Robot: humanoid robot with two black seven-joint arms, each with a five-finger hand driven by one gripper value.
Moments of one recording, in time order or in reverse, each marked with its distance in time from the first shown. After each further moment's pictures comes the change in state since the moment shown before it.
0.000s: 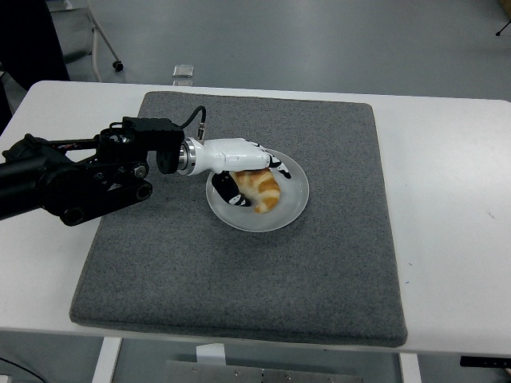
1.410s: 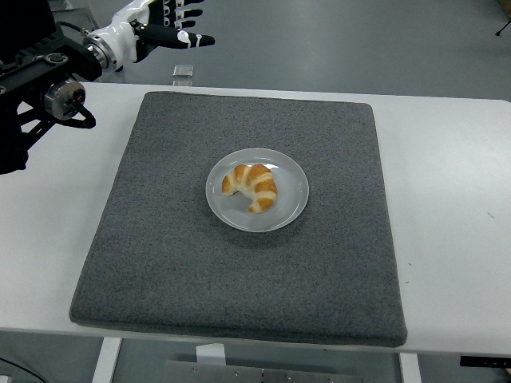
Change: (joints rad) left arm -0.063 0.084 -0.179 0.346 -1.391 -0.003 0.007; right arm 0.000 0.000 0.000 0.000 0.000 0.000 0.000
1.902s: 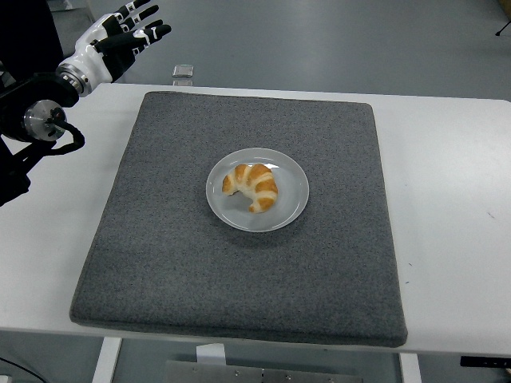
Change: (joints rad) left arm 0.192 -0.005 -0.227 0.030 -0.210 -0.062 0.004; right arm 0.000 0.000 0.000 0.000 0.000 0.000 0.000
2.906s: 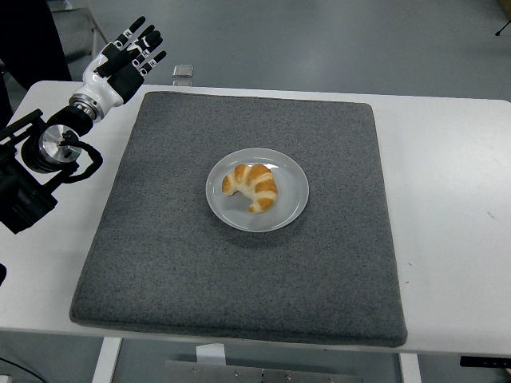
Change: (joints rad) left arm 0.094 -0.100 -0.121 0.044 -0.158 -0.039 -0.010; right arm -0.001 0.000 -0.003 0.001 -0.003 0.001 0.002
